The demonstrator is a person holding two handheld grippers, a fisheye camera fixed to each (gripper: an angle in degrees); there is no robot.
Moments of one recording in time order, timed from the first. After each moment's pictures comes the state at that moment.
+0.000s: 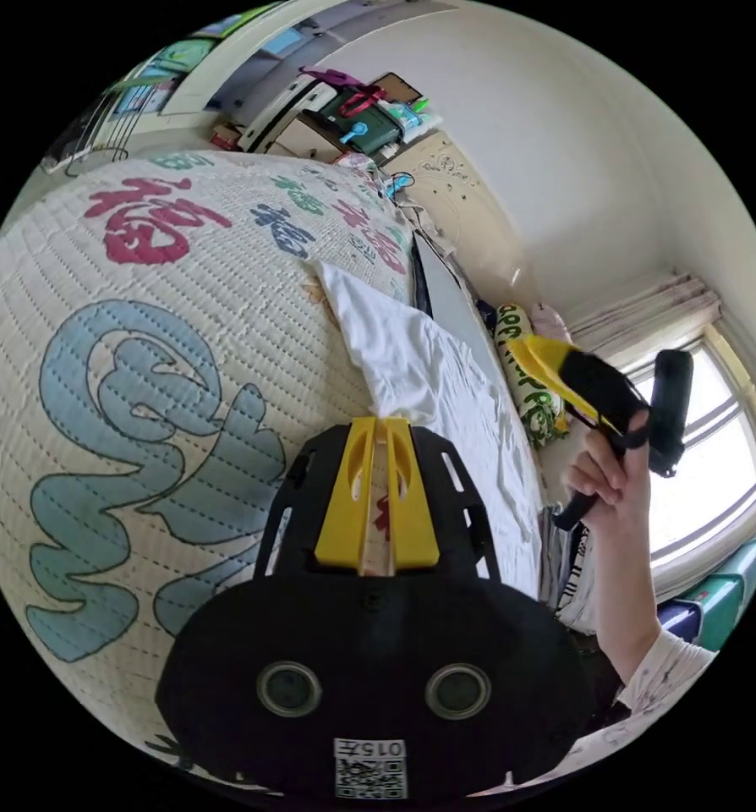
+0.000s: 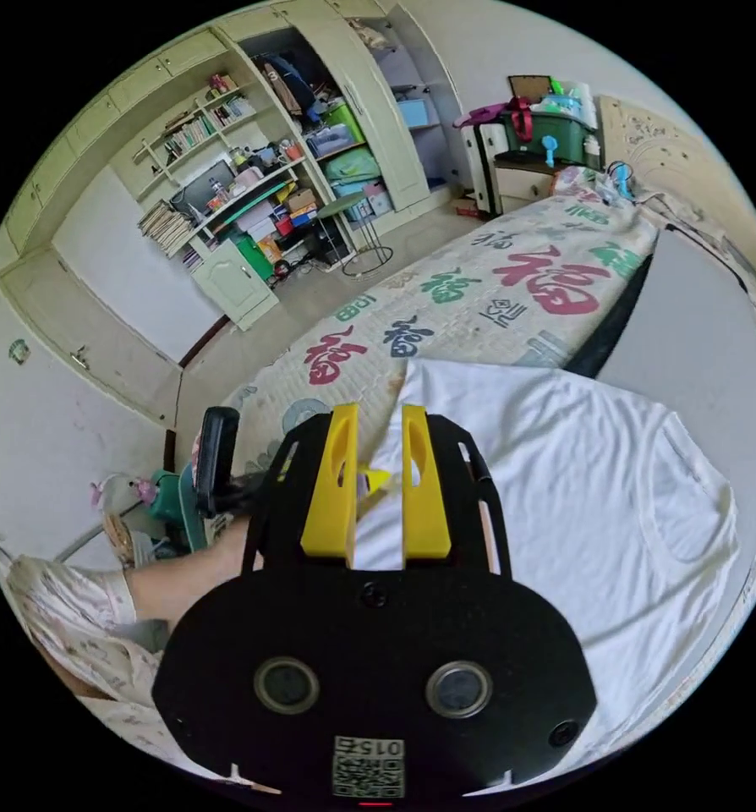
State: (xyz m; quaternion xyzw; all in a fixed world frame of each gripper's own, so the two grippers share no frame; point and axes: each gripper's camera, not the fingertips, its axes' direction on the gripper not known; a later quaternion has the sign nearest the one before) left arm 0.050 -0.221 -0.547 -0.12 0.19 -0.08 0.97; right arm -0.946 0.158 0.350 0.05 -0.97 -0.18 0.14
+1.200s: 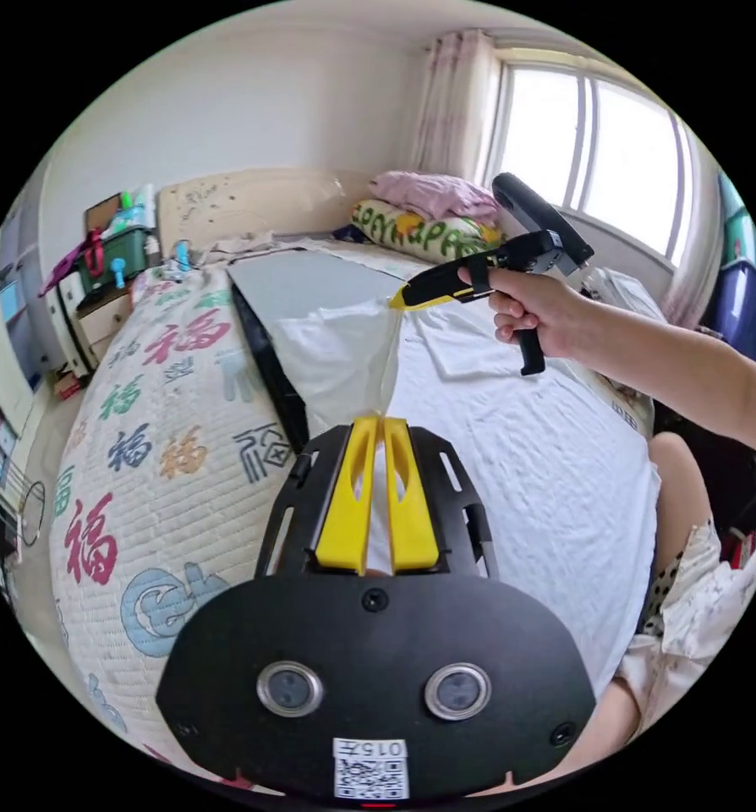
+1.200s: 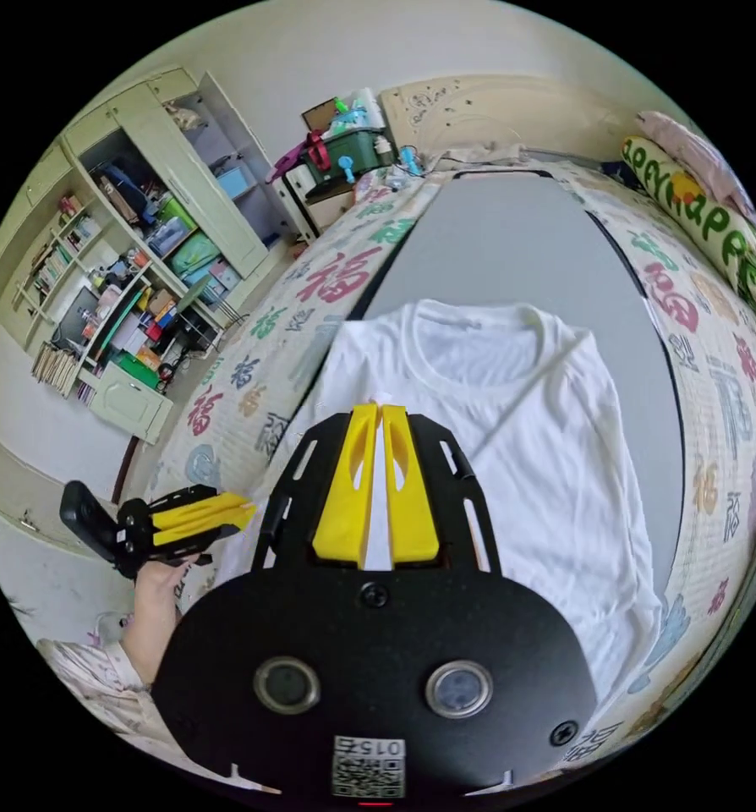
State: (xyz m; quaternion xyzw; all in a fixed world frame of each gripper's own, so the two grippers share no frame) left arm 0.153 0.042 -0.625 -0.11 0.16 0.40 0.89; right arm -1.118 0.201 0.499 -0.14 -0.94 -0.05 0.30
